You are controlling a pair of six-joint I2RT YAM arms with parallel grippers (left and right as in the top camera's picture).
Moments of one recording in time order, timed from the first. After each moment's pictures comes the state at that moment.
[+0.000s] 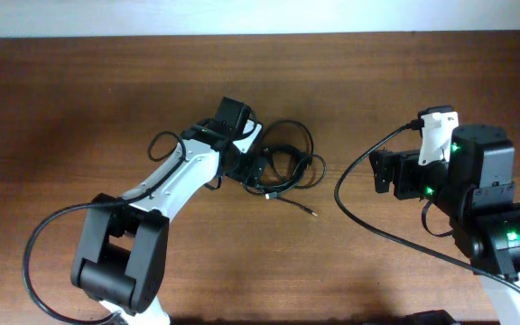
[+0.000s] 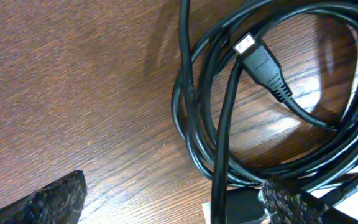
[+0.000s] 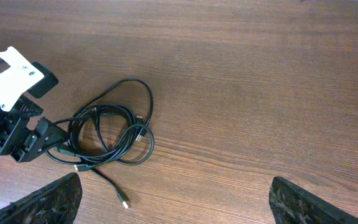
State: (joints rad) left arm -0.39 1.84 1.23 -0.64 0.04 0.06; right arm 0.15 1.02 1.14 -0.84 -0.11 0.07
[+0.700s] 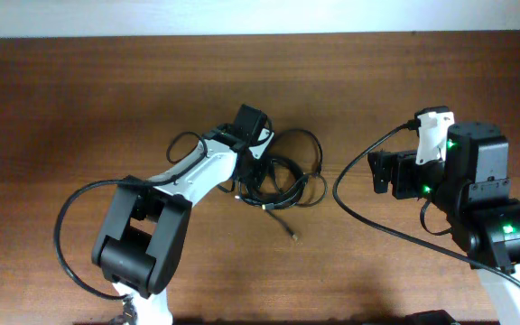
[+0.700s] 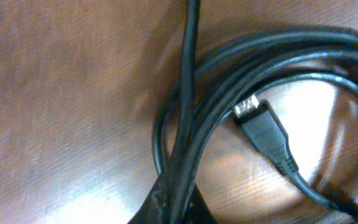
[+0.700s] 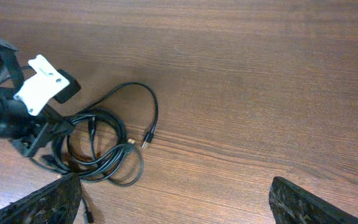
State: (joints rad) left arm -0.45 1.95 1.25 -0.62 0.03 0.01; right arm 0.15 1.04 1.14 -0.85 -0.11 0.07
